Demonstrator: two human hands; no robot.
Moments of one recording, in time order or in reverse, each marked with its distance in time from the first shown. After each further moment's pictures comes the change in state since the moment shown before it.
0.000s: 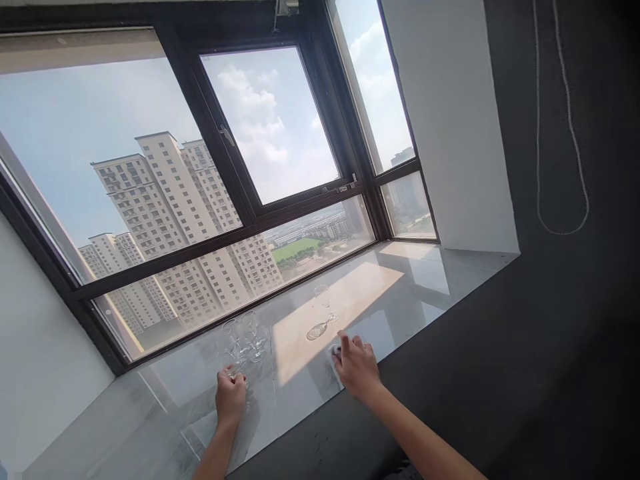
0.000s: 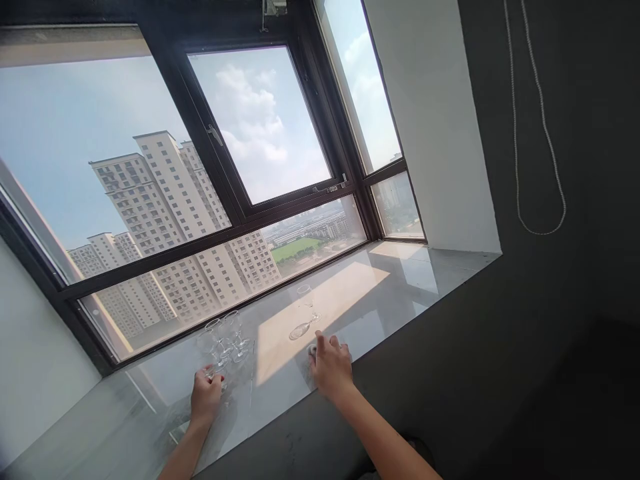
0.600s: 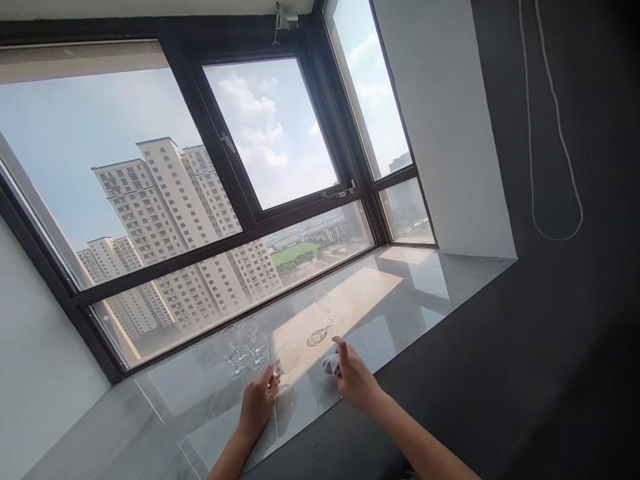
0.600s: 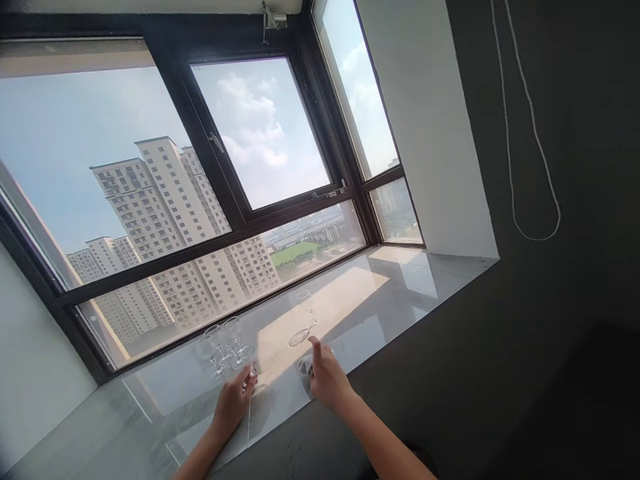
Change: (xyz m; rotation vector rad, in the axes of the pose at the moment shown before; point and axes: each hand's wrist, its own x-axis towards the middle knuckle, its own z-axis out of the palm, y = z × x) left_hand -0.044 0.033 0.024 0.164 -0.359 0.683; right_hand -0.001 0.000 -0.003 0.367 -0.050 -0.166
